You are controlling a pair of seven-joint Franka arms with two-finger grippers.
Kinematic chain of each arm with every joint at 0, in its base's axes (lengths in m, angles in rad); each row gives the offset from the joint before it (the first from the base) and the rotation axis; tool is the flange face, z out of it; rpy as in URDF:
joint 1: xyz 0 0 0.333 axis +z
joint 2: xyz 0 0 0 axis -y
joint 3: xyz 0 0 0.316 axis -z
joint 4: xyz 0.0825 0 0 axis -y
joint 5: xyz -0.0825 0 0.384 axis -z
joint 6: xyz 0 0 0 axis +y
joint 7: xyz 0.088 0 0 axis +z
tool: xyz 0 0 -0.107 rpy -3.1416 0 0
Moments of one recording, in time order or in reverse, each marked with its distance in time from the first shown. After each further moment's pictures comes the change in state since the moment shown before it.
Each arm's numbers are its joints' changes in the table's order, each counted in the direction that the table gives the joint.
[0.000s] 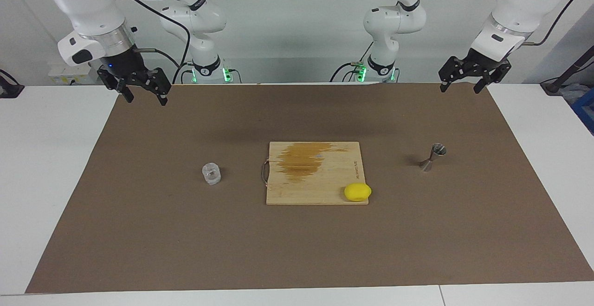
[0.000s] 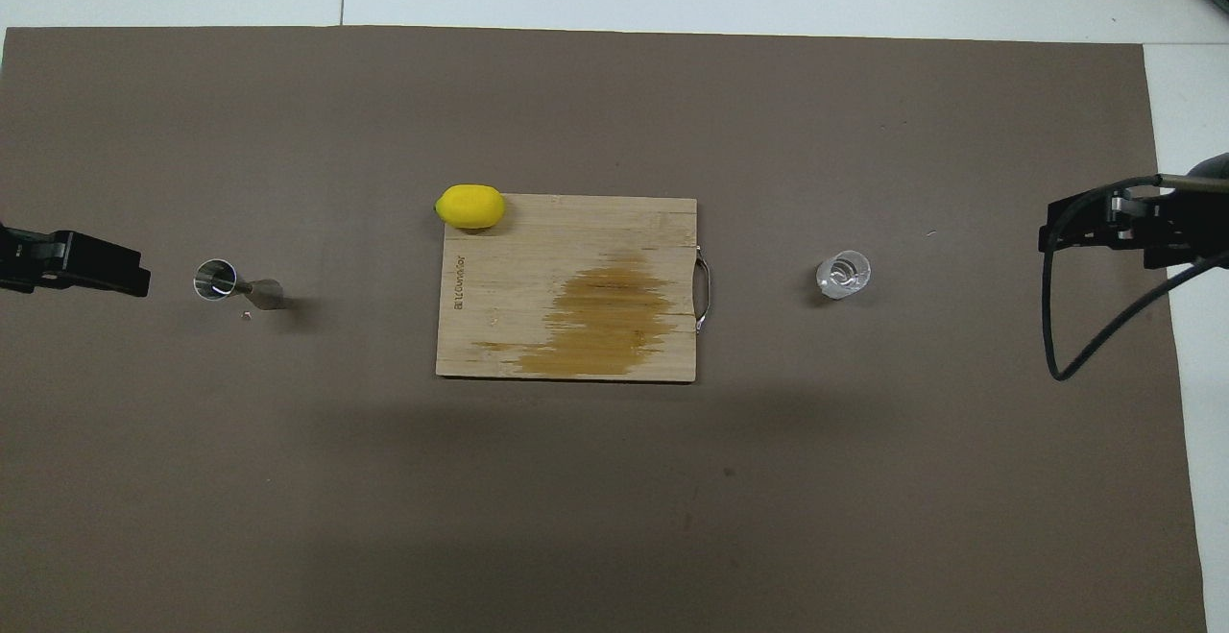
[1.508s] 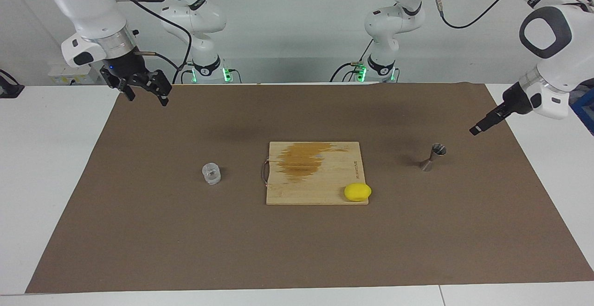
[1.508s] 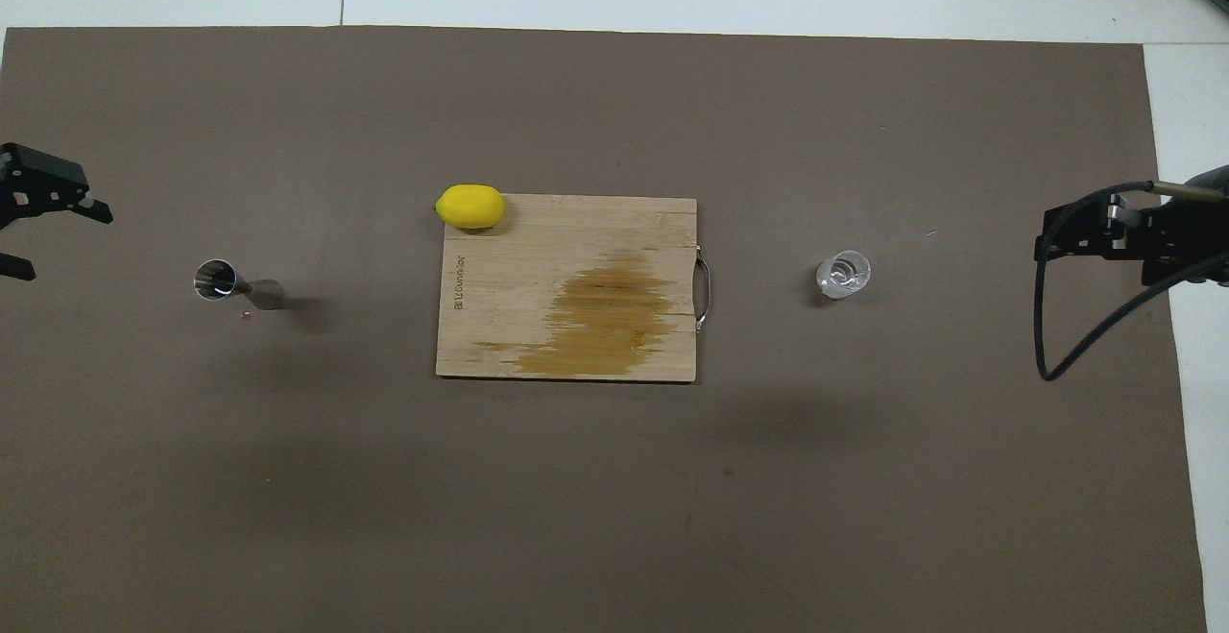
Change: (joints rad) left arm 0.211 -0.257 -0.040 0.061 0.163 -0.120 0.395; right arm -0.003 0.019 0.001 -0.047 0.000 -0.004 -0.067
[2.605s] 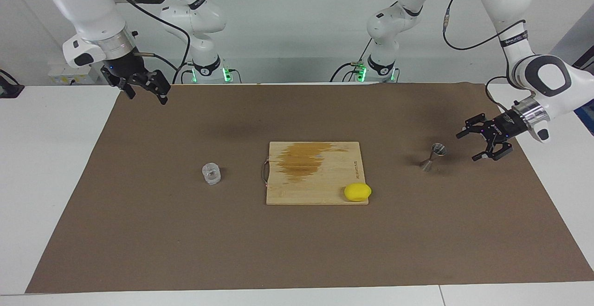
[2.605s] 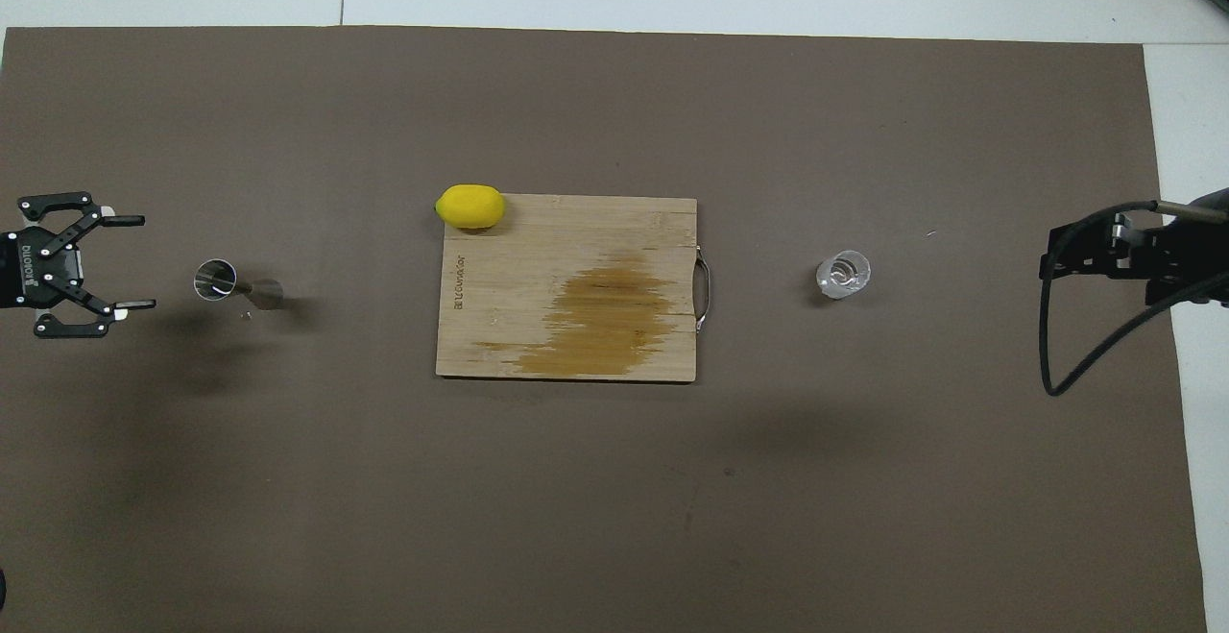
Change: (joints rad) left arm 0.221 -0.087 -0.006 -0.333 0.735 -0.118 0.504; right arm -0.014 0.030 0.002 -0.050 0.000 0.000 -0.003
